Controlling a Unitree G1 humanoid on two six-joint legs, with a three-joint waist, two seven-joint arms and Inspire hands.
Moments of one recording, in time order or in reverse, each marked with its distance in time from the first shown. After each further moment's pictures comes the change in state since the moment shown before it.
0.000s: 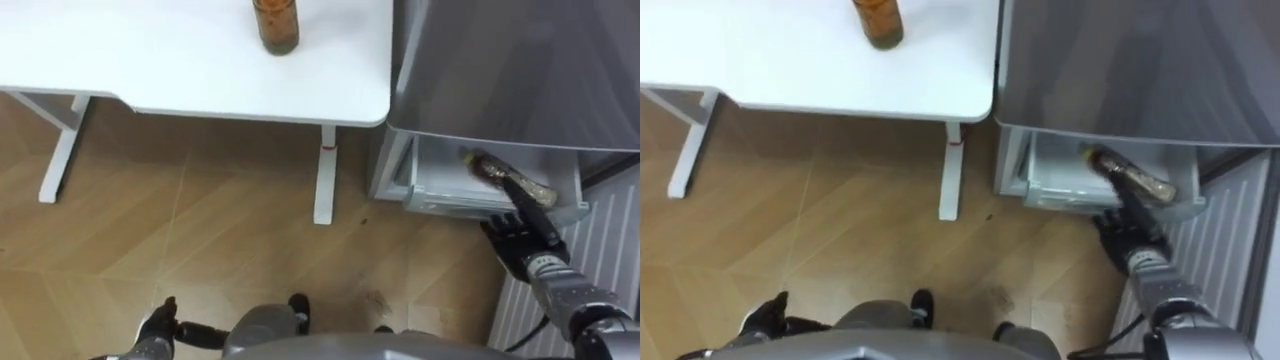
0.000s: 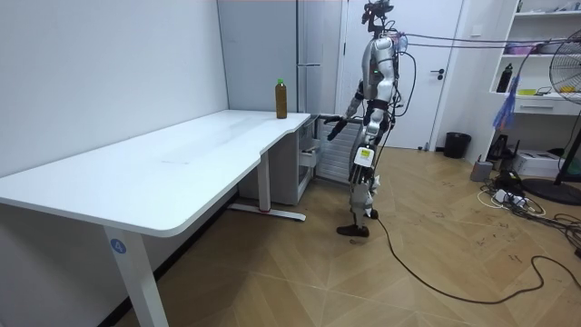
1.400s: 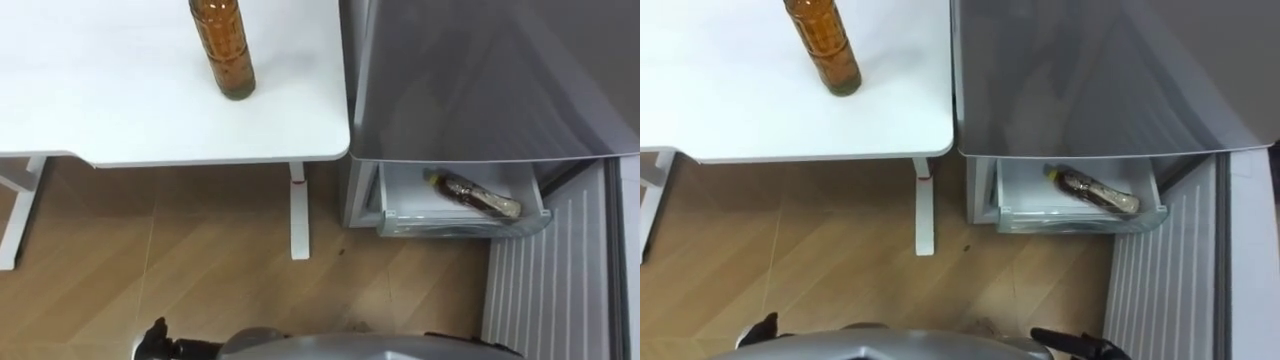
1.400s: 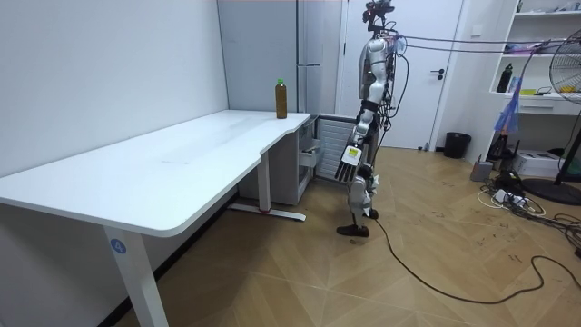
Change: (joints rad) left arm 0.057 -0.057 0.166 -0.027 -0.036 -0.010 0.068; right arm 0.222 0.094 0.098 0.061 -0.875 -0.013 -0.056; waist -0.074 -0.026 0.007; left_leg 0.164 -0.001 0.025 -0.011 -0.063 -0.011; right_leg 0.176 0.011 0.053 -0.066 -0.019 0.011
